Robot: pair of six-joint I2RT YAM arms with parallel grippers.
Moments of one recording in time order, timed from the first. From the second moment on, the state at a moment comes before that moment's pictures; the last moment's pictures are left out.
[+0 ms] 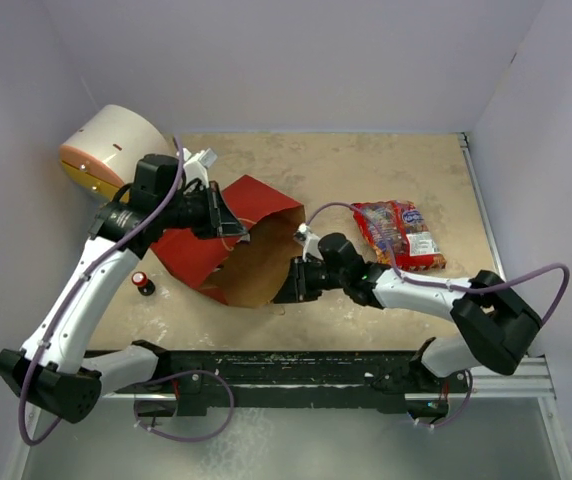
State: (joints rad) left arm -0.37 1.18 1.29 -0.78 0.57 -0.58; right arm 0.77 1.43 0.64 0.16 -0.47 0.76
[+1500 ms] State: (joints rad) left arm -0.37 1.23 1.36 -0.80 0.56 -0.59; right arm 1.11 1.62 1.01 0.06 -0.08 -0.90
